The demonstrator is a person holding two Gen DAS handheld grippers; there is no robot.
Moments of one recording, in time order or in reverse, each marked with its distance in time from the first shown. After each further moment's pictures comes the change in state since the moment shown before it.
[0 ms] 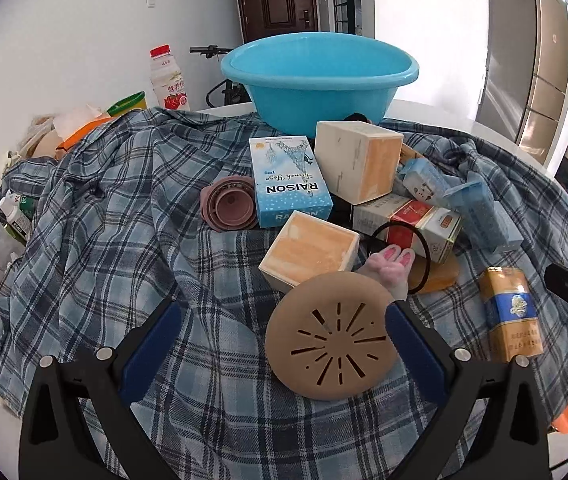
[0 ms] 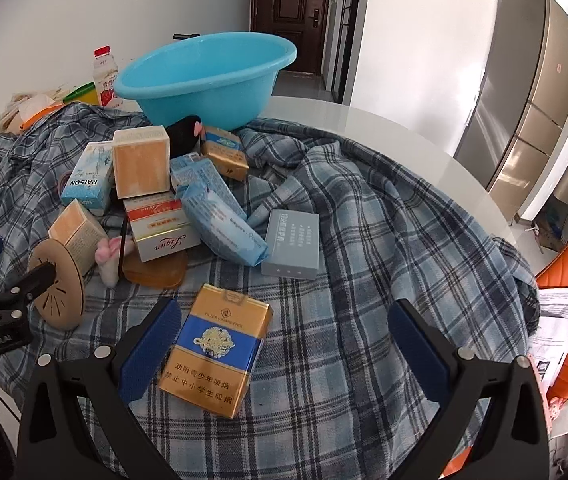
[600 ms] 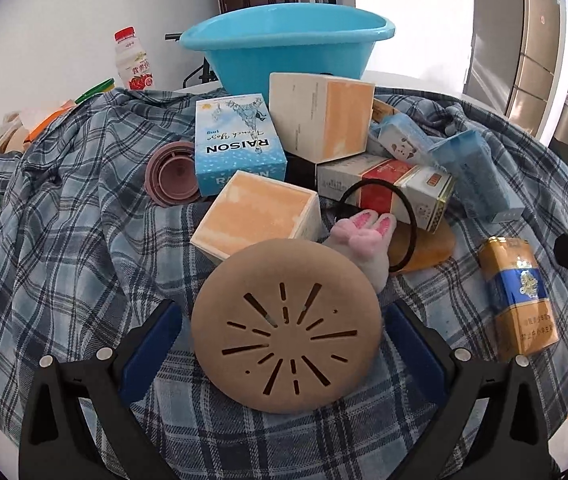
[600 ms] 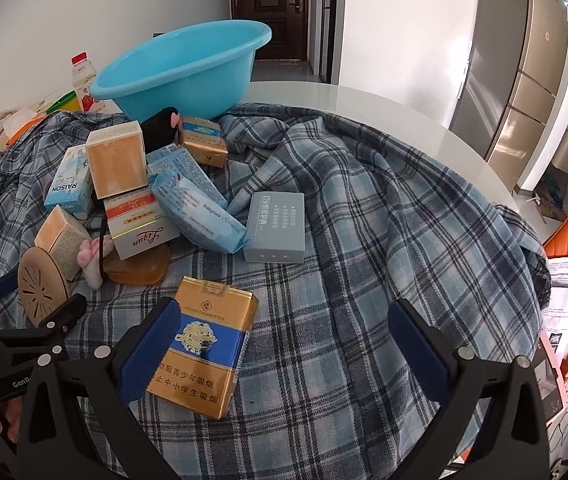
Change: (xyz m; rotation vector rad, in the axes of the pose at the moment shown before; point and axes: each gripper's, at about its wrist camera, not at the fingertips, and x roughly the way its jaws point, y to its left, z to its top) left arm 0.035 -0.018 -0.007 0.015 0.053 -0.093; right arm 0.012 -0.014 -0.005 0.074 0.034 -0.015
